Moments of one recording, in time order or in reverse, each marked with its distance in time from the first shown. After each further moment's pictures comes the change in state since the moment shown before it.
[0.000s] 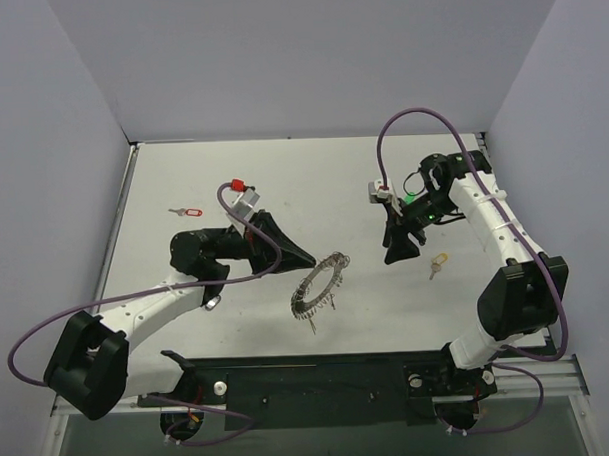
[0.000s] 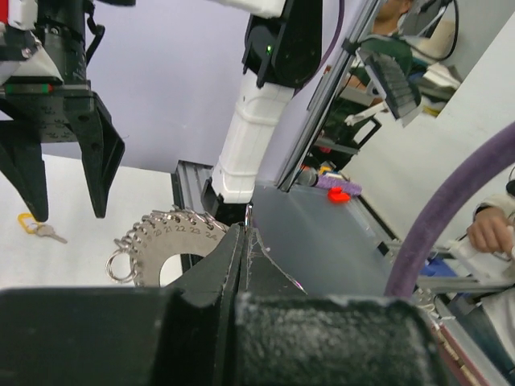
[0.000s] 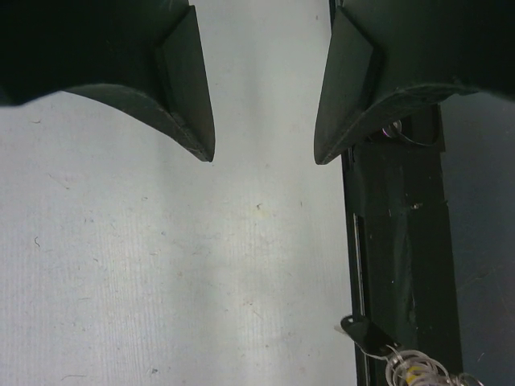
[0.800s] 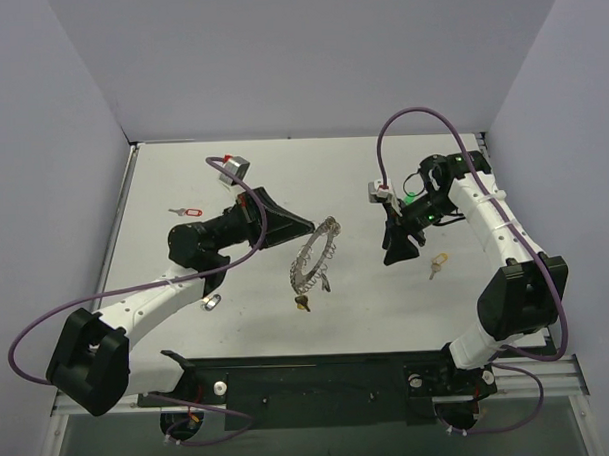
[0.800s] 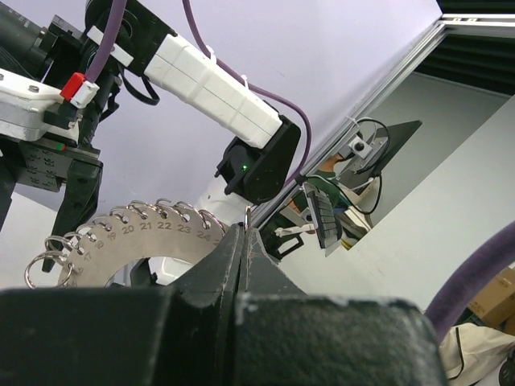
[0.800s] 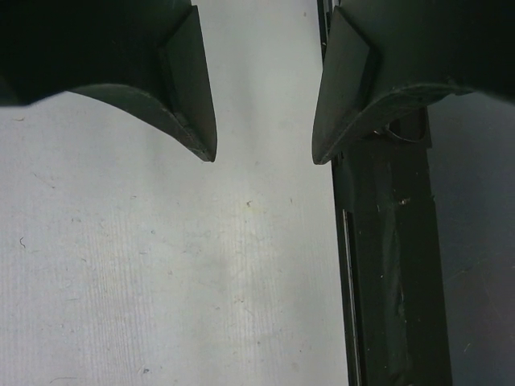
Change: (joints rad) left arm 0.012 0.024 0.089 0.000 -0.285 -0.454; right arm 0.000 0.000 -0.004 -0.009 -0.013 0.020
